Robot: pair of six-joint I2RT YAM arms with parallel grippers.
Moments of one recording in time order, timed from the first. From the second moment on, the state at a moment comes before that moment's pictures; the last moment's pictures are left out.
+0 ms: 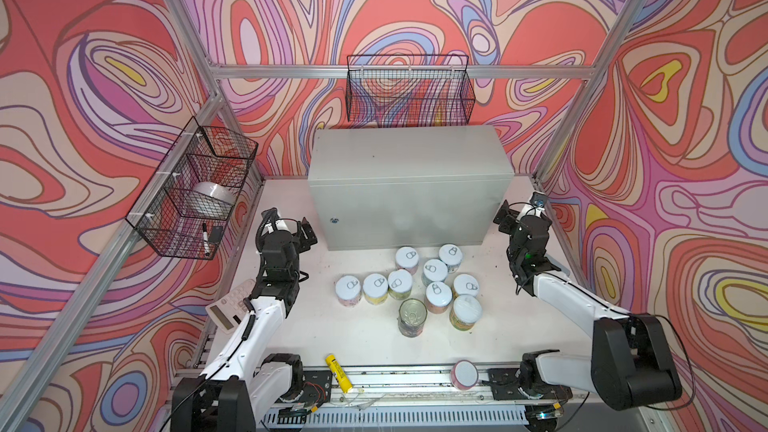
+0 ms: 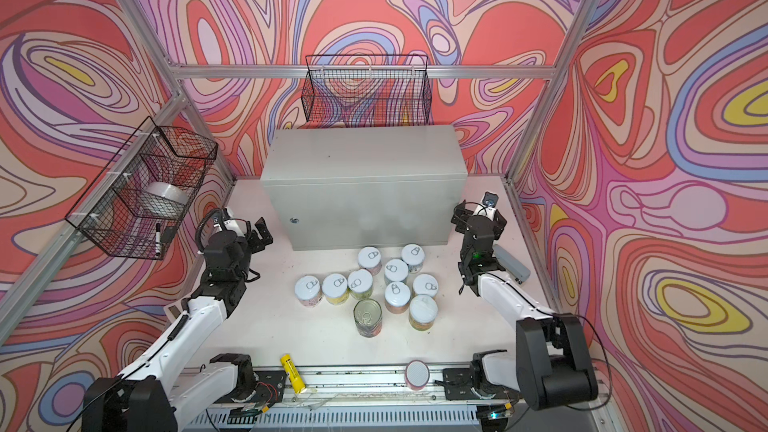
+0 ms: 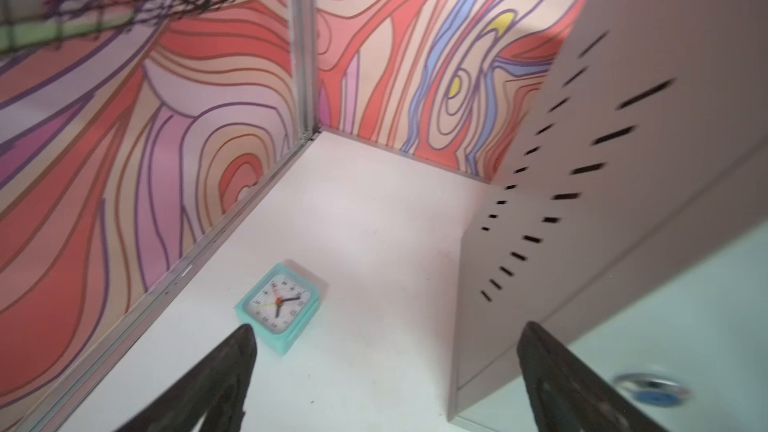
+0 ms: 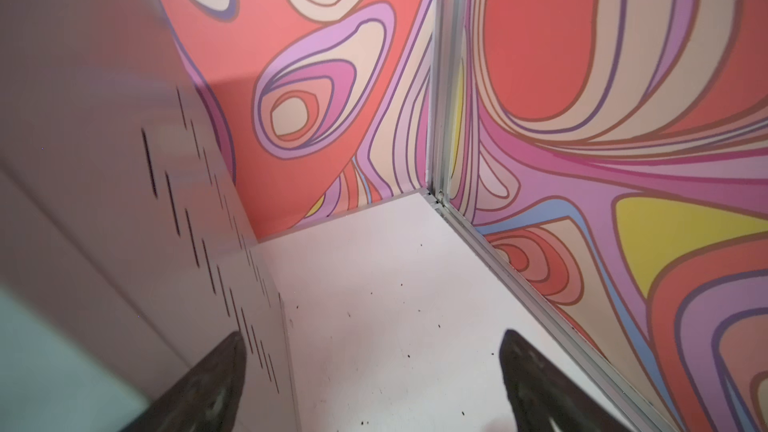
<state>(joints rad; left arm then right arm) -0.08 1.02 0.58 0.17 -0.29 -0.27 0.12 1.26 0.66 0.44 0.46 0.18</state>
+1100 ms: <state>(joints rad) -1.32 1.04 0.65 -0.32 -0.47 -0.45 0.47 0.75 0.76 -0.64 0.17 0.51</state>
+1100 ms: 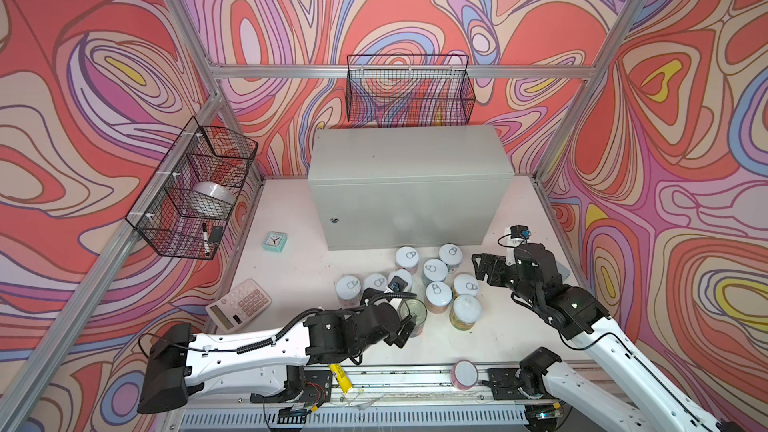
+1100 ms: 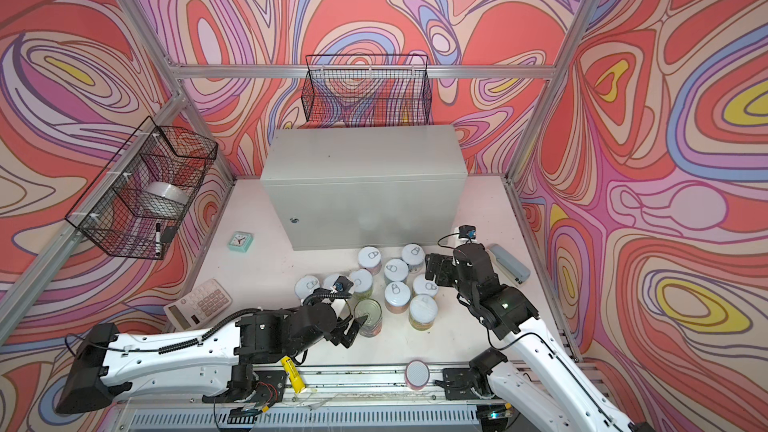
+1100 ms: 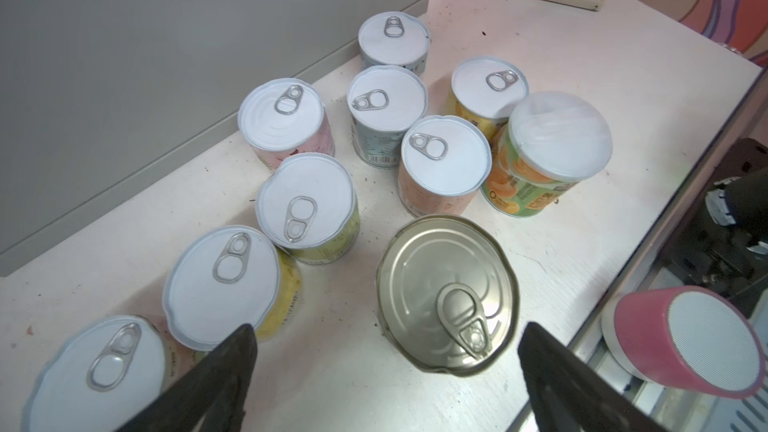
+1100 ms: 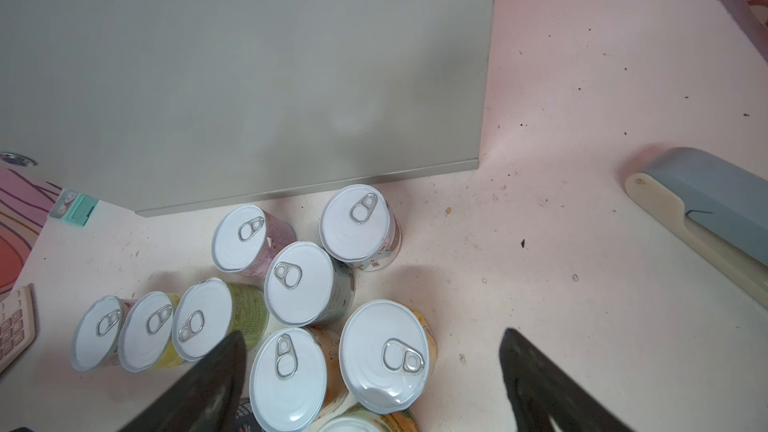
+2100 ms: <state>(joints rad) -1.33 1.38 0.56 0.09 -0.53 -0.54 0.47 0.80 0.70 -0.59 0.14 0.52</state>
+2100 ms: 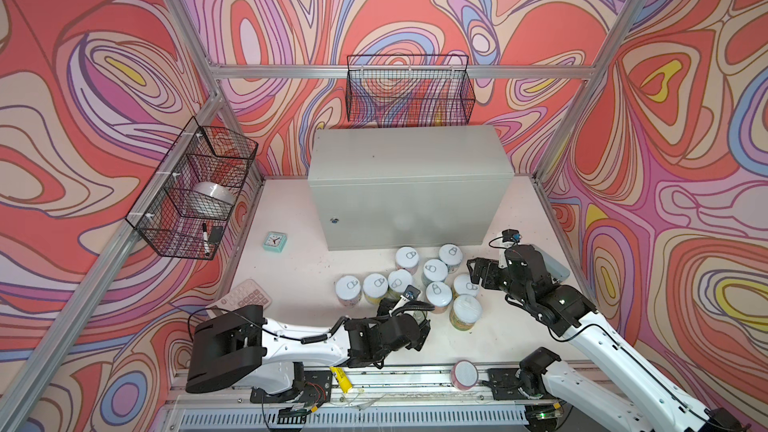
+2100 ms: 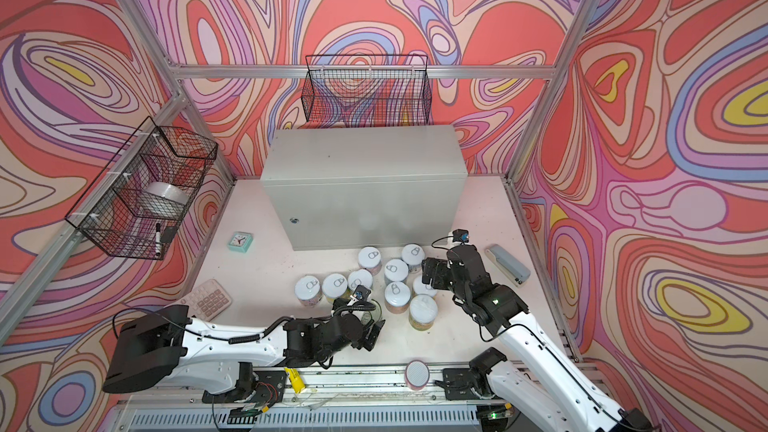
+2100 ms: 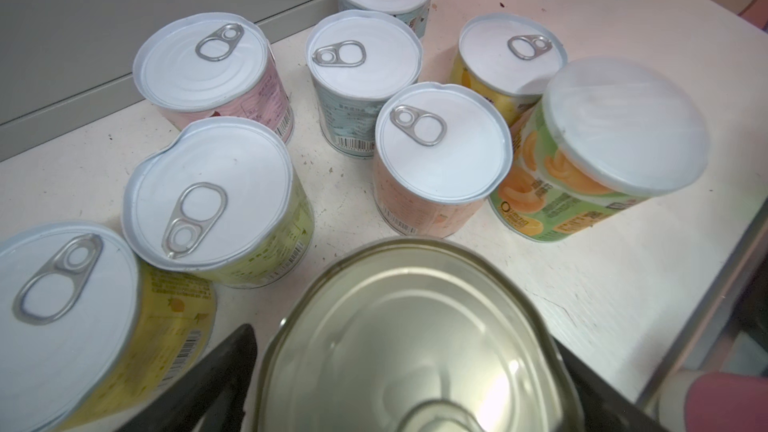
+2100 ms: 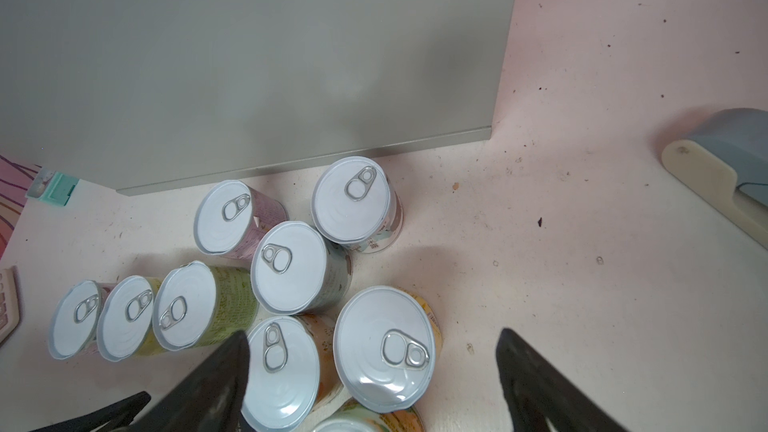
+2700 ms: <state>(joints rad) -1.33 1.48 0.56 0.18 -0.58 -0.56 0.47 0.80 0.70 -0.58 0.16 0.51</state>
